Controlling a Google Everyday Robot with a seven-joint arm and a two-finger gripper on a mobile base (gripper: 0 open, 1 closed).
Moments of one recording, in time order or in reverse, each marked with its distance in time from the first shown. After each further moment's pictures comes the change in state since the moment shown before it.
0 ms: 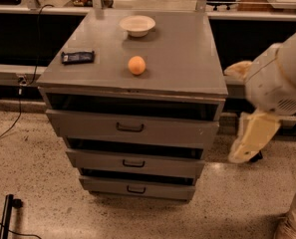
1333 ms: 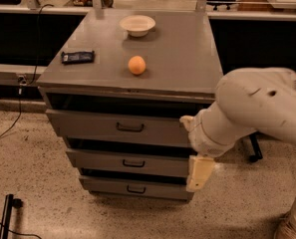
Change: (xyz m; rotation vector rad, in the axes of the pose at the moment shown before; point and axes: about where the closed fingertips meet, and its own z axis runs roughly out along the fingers) arm -0.012 0.044 0.167 -0.124 -0.007 -0.100
